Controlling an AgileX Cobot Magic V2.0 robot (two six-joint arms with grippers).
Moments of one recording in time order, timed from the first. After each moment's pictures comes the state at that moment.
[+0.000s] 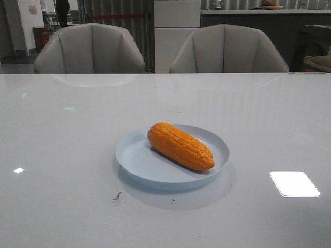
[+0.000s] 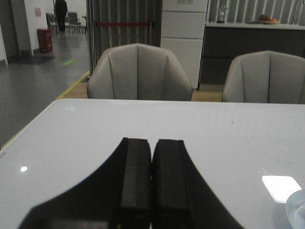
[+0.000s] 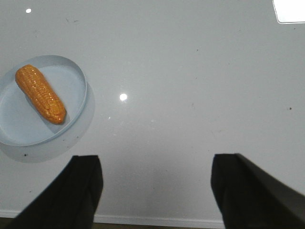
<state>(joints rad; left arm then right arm) -0.06 0.28 -0.16 0.07 -0.07 -0.08 0.03 0.58 -0.68 0.08 0.83 0.08</state>
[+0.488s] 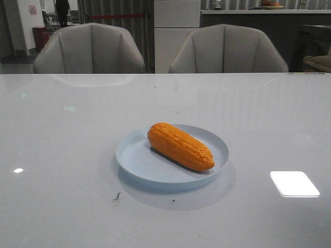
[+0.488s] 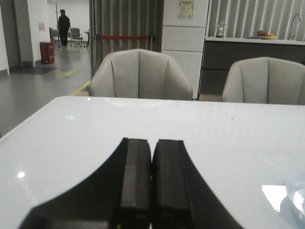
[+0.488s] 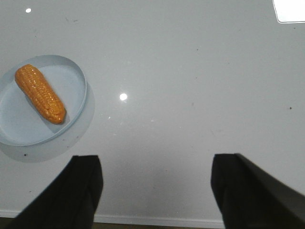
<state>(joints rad) -0.06 -0.01 0.01 0.06 0.02 -0.08 0.03 0.58 -0.68 0.08 0.83 0.08</state>
